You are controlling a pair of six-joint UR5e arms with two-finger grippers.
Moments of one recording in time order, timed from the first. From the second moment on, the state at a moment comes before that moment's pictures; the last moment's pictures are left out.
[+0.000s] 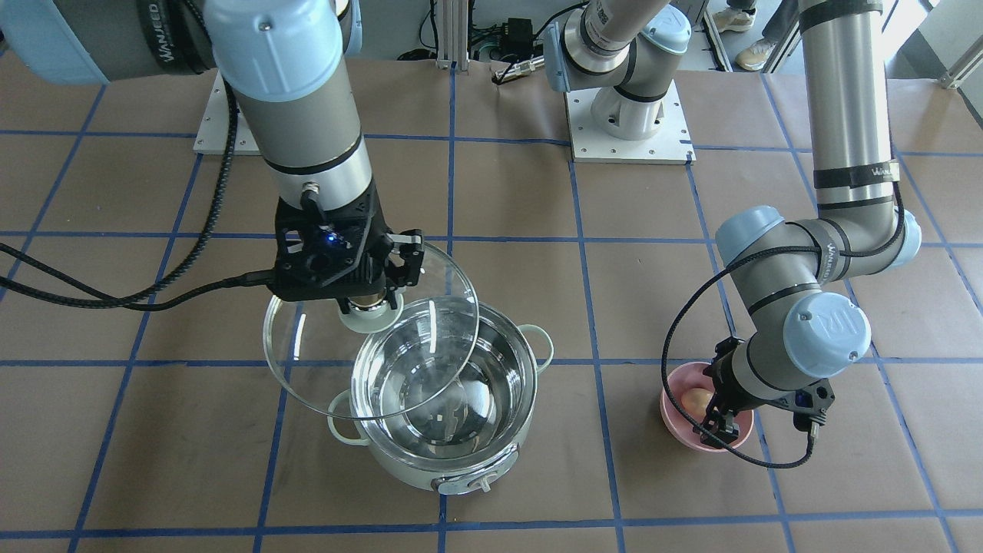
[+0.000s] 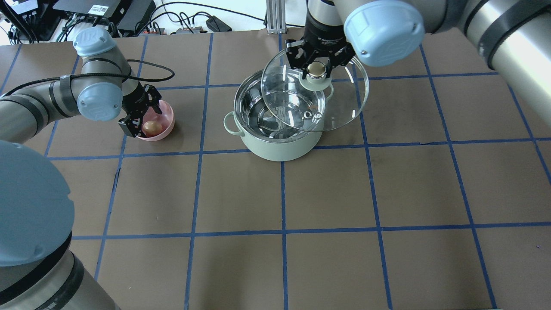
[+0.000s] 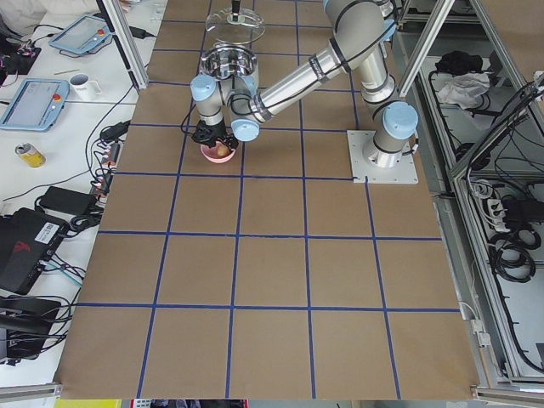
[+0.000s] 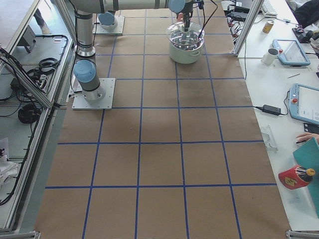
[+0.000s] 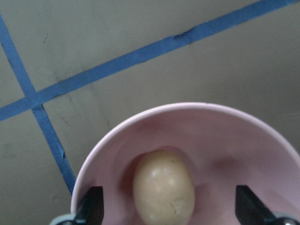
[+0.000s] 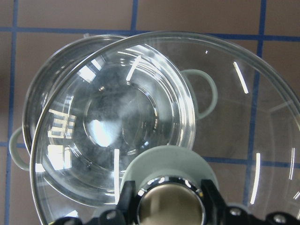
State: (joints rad) left arm -1.36 -2.10 -1.65 -1.01 1.61 -1.01; right arm 1.80 -1.30 1.39 -1.80 -1.52 0.17
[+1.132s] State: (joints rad) left arm -1.36 -2.13 -1.65 -0.96 1.56 -1.02; right arm 1.57 -1.36 1.45 -1.68 -1.59 -0.17
